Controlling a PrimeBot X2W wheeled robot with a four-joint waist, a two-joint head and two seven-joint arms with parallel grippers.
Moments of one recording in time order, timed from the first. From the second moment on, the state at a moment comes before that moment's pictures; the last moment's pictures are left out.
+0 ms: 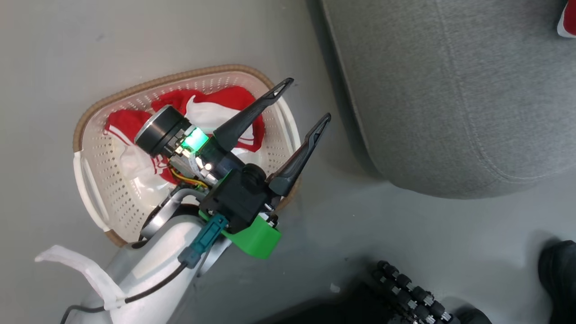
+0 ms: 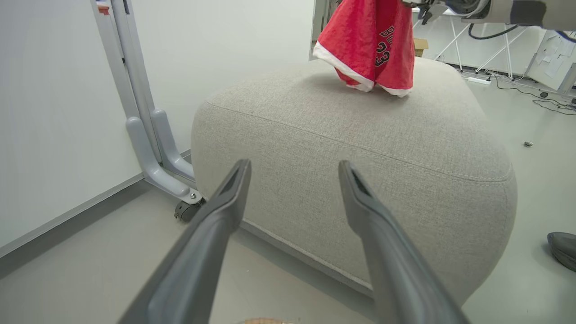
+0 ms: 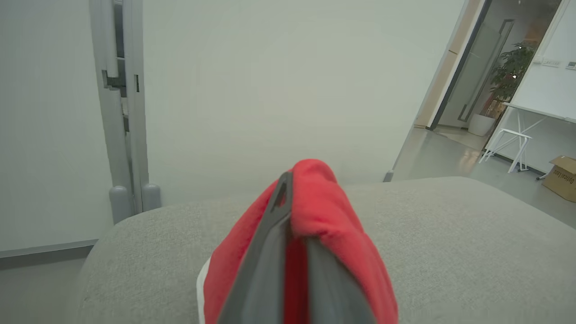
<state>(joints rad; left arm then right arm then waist) -0.57 0.27 -0.65 -0.09 -0.07 -0.12 -0.14 -0.95 -0.32 -0.31 0.44 0.19 0.13 -0.26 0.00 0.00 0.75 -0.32</state>
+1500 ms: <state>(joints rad) -0.33 0.14 -0.35 0.07 -0.23 0.05 -0.26 -0.23 -0.05 -0.07 0.05 0.10 0.13 -0.26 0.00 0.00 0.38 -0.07</state>
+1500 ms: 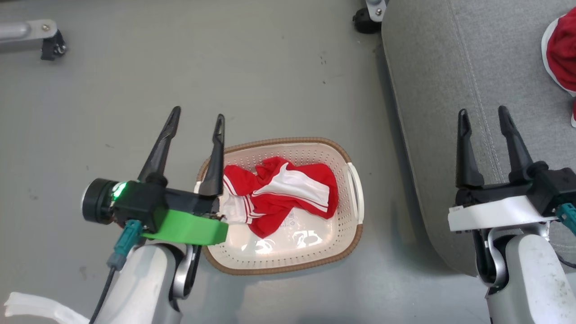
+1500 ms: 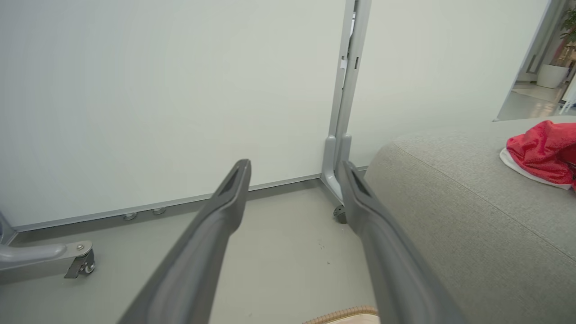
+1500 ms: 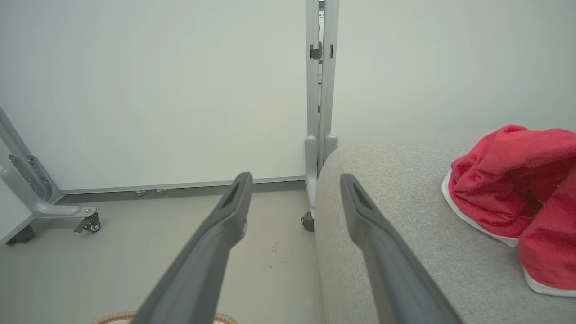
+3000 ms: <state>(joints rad) -0.03 0.06 -0.11 0.16 -0.15 -0.02 -0.26 0.04 -0.05 0.03 -0.07 0.11 0.13 -0.12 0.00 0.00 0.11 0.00</state>
